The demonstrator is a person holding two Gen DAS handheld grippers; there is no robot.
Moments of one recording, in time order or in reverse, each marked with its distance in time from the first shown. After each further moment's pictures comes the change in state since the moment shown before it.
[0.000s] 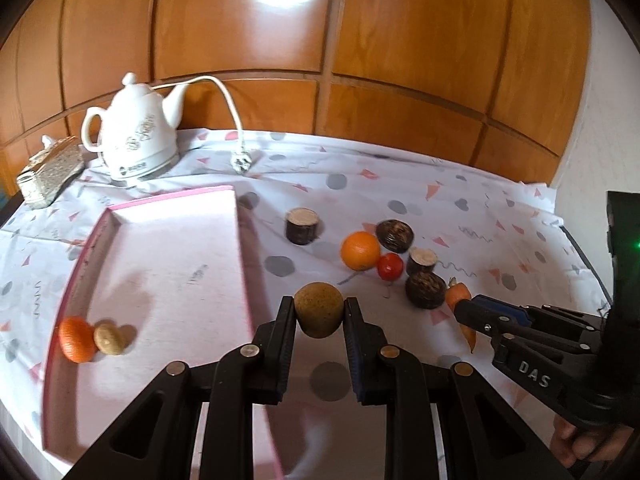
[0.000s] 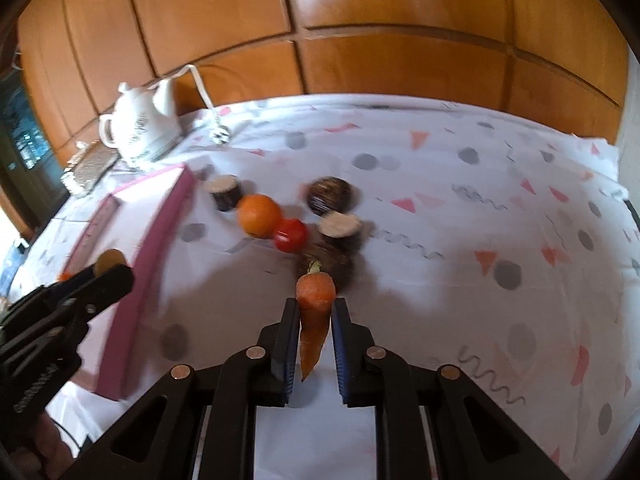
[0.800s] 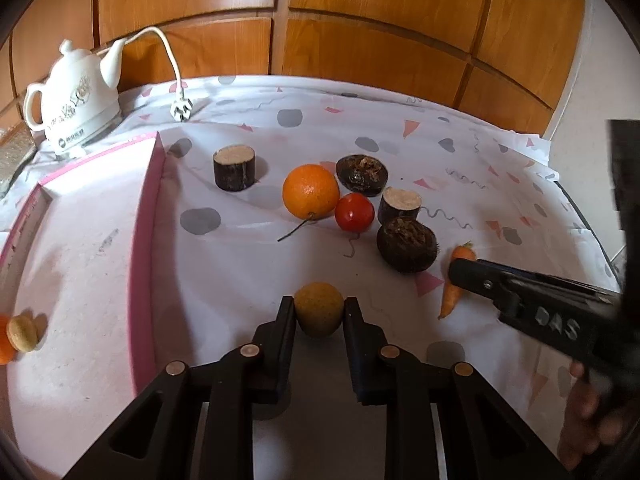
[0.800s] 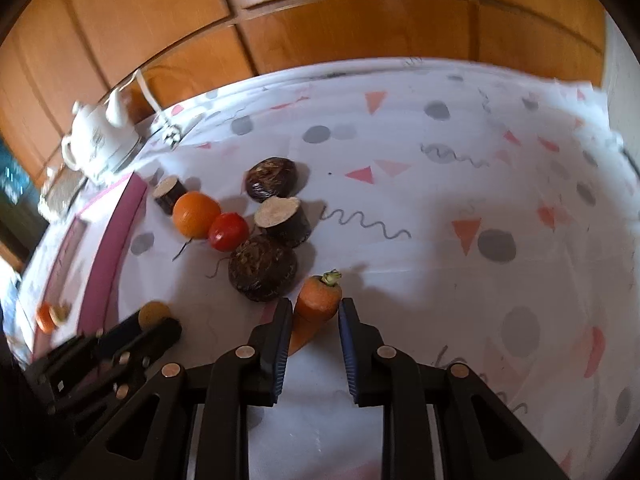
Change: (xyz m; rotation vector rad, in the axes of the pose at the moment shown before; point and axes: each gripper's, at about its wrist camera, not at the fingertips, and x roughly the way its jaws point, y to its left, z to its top) left arm 0.069 -0.041 -0.019 0.072 0.155 -0.075; right arm 0.036 -0.048 -0.001 0.183 0.087 -0.025
